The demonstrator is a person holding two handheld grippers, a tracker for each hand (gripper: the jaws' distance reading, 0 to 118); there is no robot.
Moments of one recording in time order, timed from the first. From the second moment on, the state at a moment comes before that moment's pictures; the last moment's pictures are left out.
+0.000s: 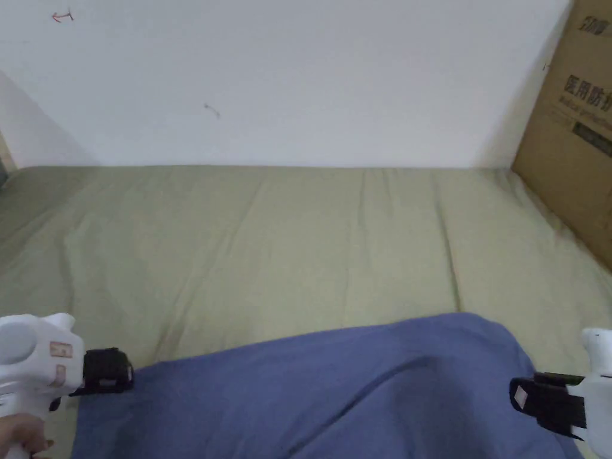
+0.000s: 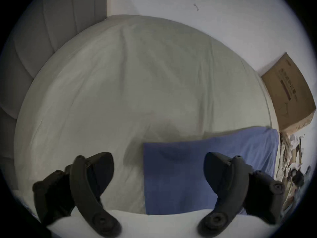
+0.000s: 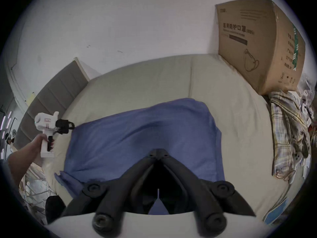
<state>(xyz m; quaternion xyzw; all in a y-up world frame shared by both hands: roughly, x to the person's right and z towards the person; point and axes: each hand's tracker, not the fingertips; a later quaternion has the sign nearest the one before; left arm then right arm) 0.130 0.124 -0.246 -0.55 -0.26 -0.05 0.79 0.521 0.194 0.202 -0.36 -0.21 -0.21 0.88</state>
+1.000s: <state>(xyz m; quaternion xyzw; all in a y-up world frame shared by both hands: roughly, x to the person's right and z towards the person) 0.103 0.212 -0.191 -0.45 -0.33 -0.07 0.83 0.692 0.154 0.059 -0.44 -0.25 -0.29 0.81</state>
